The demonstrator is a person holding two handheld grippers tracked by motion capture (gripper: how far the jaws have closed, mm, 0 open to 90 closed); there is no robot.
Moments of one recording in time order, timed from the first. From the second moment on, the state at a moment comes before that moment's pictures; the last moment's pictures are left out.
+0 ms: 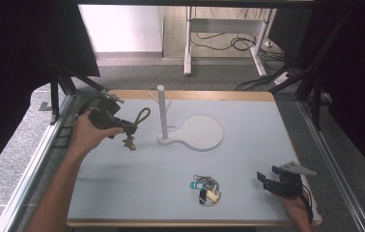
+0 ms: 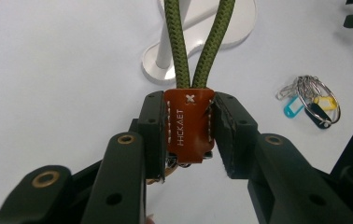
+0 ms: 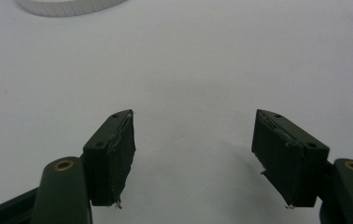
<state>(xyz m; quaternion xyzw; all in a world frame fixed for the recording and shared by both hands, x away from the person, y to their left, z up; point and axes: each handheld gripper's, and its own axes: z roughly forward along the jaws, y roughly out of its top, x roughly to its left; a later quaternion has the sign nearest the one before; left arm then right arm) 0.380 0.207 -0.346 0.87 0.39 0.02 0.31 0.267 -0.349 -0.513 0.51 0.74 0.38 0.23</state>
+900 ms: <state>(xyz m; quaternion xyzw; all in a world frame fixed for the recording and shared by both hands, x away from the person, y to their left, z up) 0.406 0.211 -0.331 0.85 0.40 0.02 0.34 0.267 -0.350 -0.513 0.51 0.74 0.38 0.23</state>
